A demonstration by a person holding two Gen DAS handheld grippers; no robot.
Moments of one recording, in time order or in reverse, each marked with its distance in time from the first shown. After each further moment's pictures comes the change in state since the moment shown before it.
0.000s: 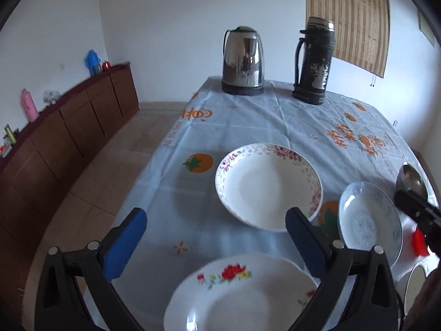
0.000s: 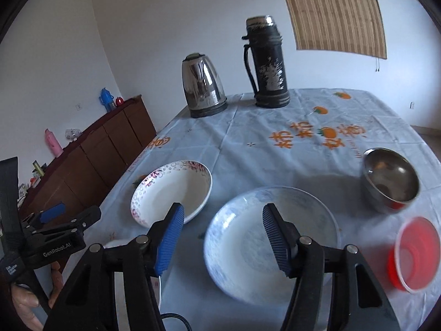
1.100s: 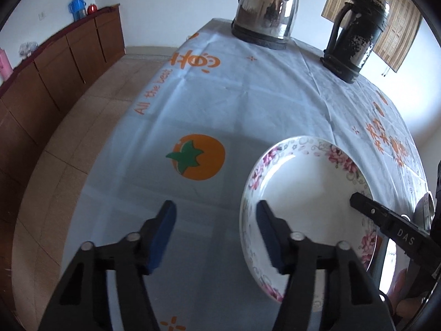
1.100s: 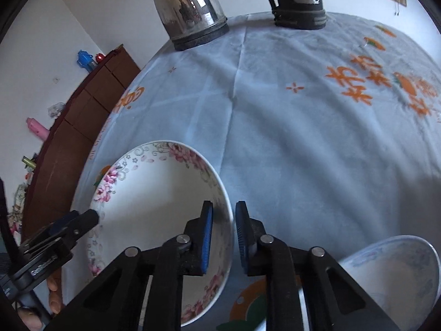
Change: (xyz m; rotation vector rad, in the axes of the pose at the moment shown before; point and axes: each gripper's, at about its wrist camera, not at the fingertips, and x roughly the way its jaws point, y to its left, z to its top) left arm 0.148 0.028 0.036 -0.100 0.296 -0.102; right arm 0.194 0.009 0.035 0.104 0.350 0.035
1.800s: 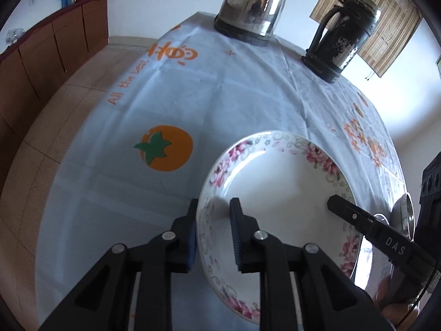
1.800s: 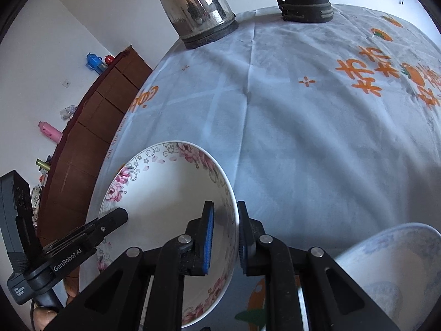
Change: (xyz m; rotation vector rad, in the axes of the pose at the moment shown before) left arm -0.009 -0.013 -0.001 -0.015 0.017 -0.117; right arm -0.020 0.007 -0.003 0.014 0.001 0.054
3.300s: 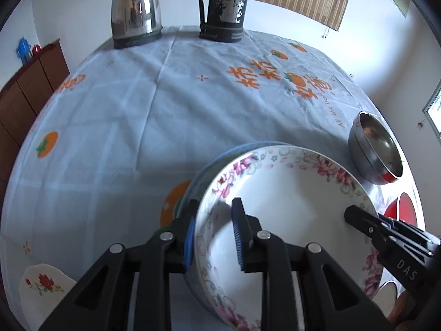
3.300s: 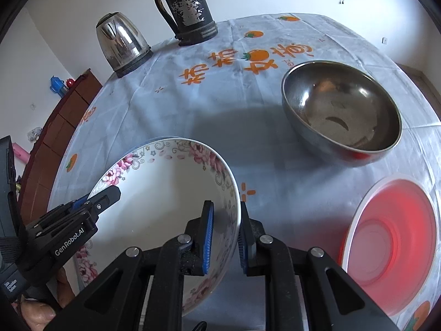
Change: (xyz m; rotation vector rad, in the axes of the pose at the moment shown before) left arm 0.004 -0.203 -0.097 0.285 -0.046 0.009; right arm -0.133 -0.156 -0.091 0.092 -0.088 -0.214
